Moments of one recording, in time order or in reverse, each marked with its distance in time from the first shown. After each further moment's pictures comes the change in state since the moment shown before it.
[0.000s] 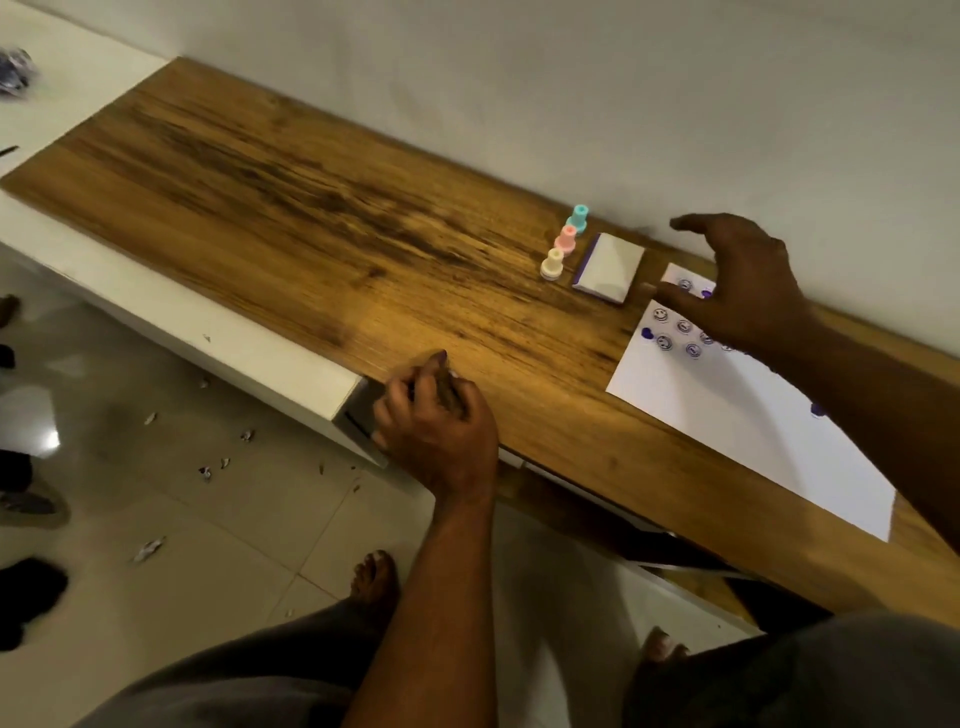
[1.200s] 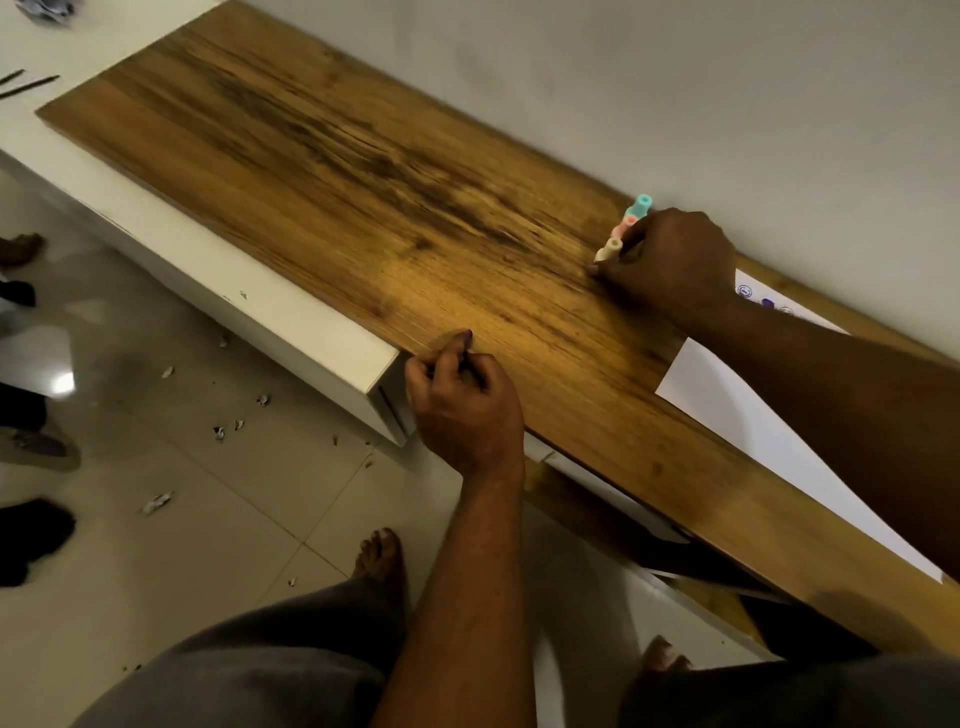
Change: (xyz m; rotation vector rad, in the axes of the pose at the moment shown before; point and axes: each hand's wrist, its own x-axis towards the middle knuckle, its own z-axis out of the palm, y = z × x) left_hand 0.019 -0.002 0.005 -0.219 0.109 -0.205; right_hand 0.070 -0.102 0.064 -0.184 -0.096 0.244
